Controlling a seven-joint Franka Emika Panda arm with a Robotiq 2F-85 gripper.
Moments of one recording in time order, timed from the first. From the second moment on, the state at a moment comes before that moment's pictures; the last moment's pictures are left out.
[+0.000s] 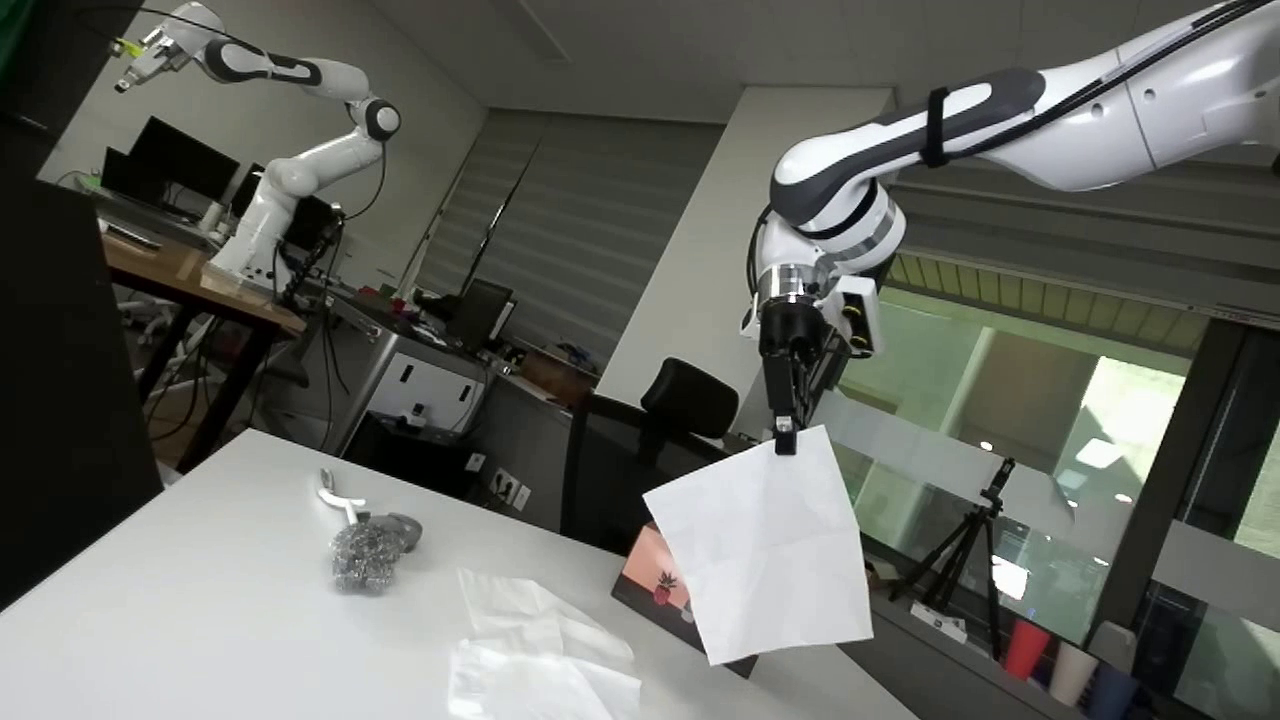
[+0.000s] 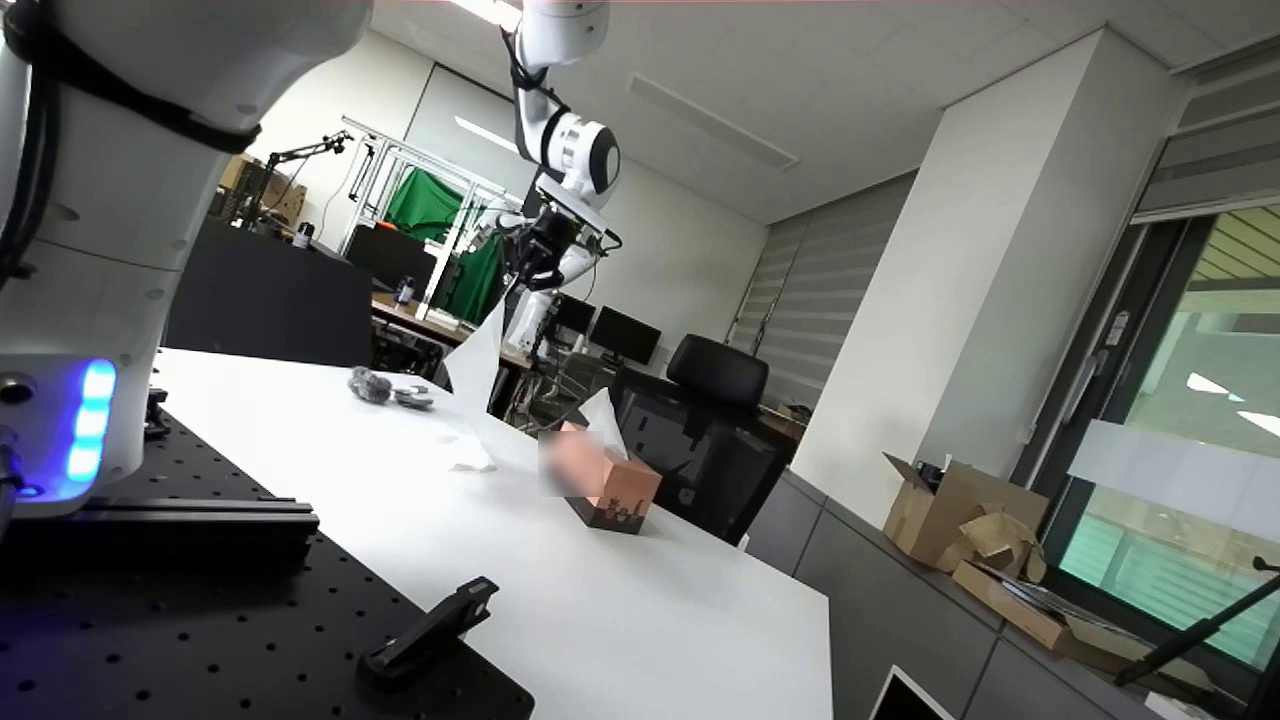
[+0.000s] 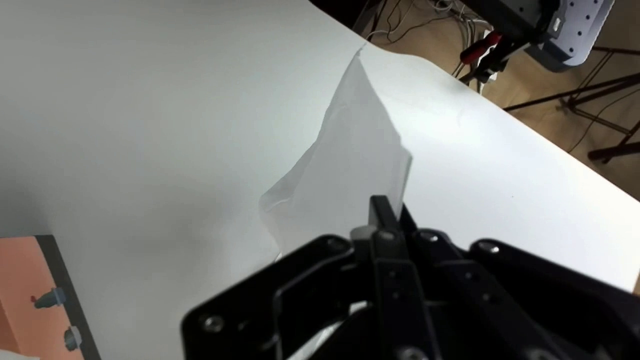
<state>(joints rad) 0.08 0.49 0.13 -1.50 -0.03 1.51 -0.39</state>
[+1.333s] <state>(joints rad) 0.05 0.50 0.18 -1.61 0.32 1.59 -0.52</state>
